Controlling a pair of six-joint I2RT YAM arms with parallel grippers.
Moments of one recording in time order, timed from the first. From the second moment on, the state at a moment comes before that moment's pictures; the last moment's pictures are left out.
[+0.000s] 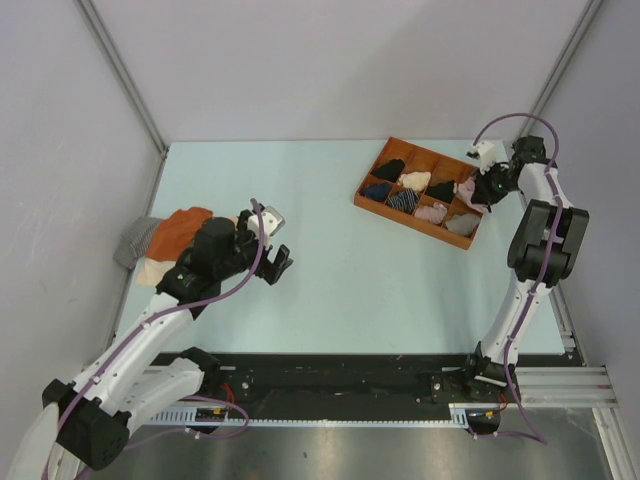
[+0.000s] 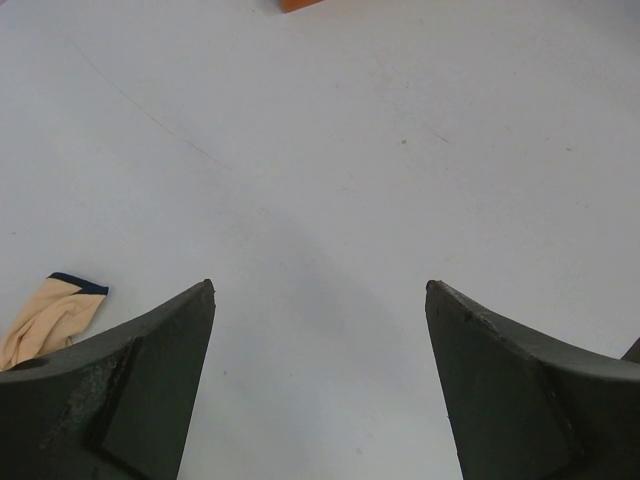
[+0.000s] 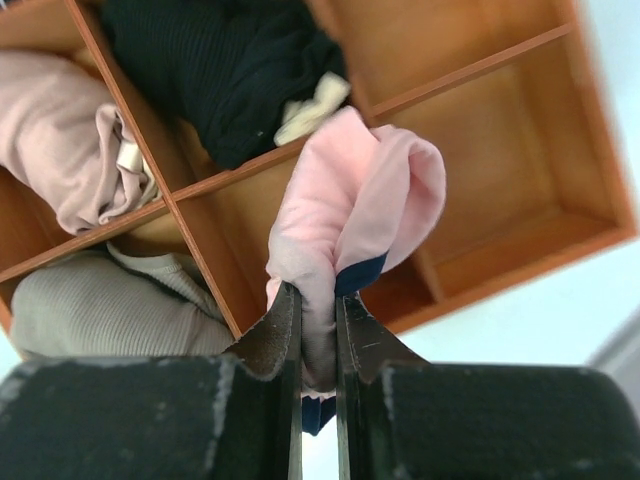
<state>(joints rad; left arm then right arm) -0.47 0.89 0.75 -0.33 0.24 0.22 -0.28 2.12 1.76 -0.70 -0.54 -0.86</state>
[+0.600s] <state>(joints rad) -0.47 0.90 0.75 -0.33 0.24 0.22 -0.23 2.22 1.80 -0.74 -0.43 -0.82</state>
